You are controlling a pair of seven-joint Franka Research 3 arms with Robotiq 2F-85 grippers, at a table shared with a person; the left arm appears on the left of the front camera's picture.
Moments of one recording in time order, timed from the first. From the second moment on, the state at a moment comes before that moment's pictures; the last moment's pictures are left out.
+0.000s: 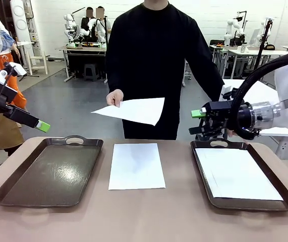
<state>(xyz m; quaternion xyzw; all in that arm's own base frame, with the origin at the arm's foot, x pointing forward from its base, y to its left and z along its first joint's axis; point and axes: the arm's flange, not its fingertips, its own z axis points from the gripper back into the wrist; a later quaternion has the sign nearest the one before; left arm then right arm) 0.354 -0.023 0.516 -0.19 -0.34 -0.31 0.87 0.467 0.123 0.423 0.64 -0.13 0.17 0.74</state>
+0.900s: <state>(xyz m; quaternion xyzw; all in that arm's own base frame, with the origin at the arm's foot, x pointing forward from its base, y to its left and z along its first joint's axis) 0.354 -0.023 0.516 -0.19 -0.34 -0.31 0.87 0.540 0.164 0.375 0.68 -0.08 0.02 0.73</state>
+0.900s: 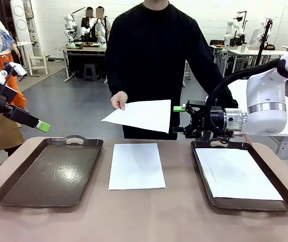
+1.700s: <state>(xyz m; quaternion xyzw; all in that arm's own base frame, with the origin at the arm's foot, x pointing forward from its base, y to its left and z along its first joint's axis) 0.354 -0.023 0.516 -0.19 -0.34 -0.31 0.87 0.564 0.196 0.381 0.69 -0.08 0.02 0.72</state>
